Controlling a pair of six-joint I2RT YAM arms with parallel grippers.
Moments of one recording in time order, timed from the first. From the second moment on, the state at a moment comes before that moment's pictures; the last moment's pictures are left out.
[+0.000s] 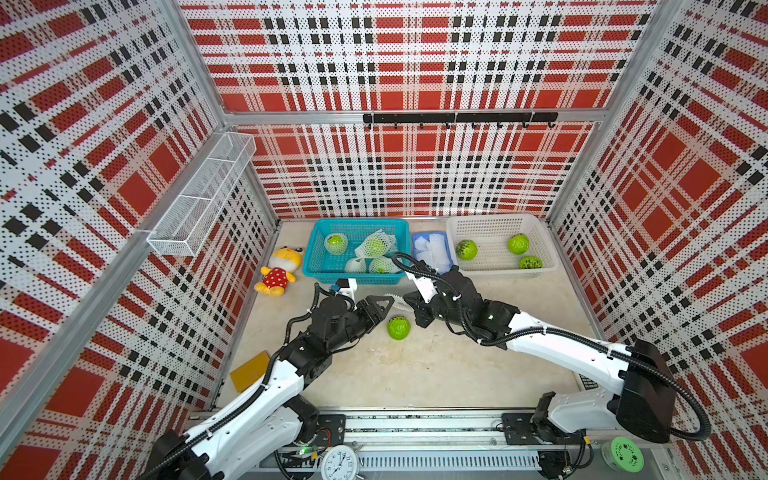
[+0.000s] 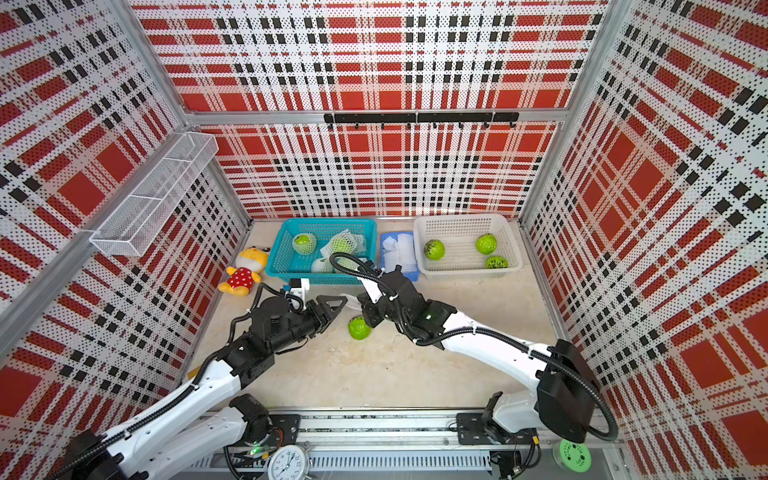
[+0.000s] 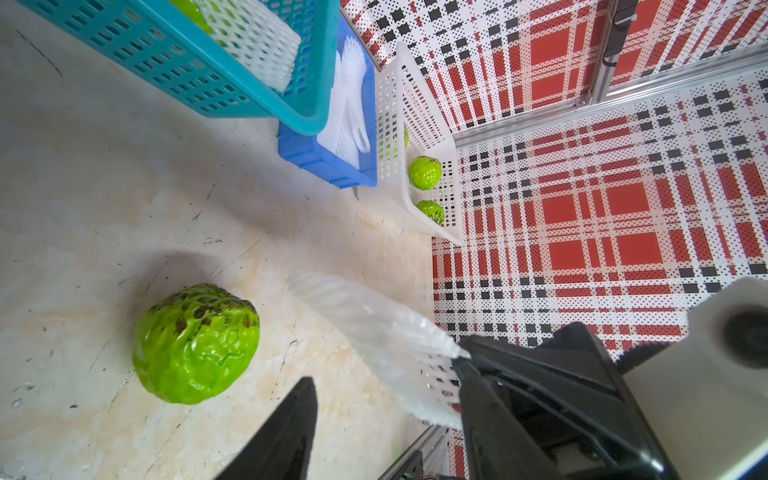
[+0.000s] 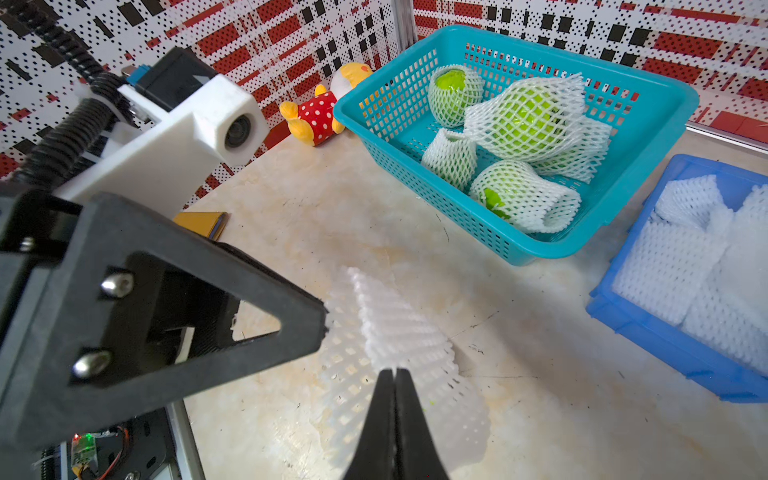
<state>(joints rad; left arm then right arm) -0.59 0.87 0.50 0.04 0.20 -1.16 0.93 1.38 1.01 -0.12 -0.01 0.19</state>
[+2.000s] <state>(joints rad) -0.48 1.17 1.05 -0.73 0.51 -0.35 0.77 1.03 0.77 -0.10 -0.35 -0.13</state>
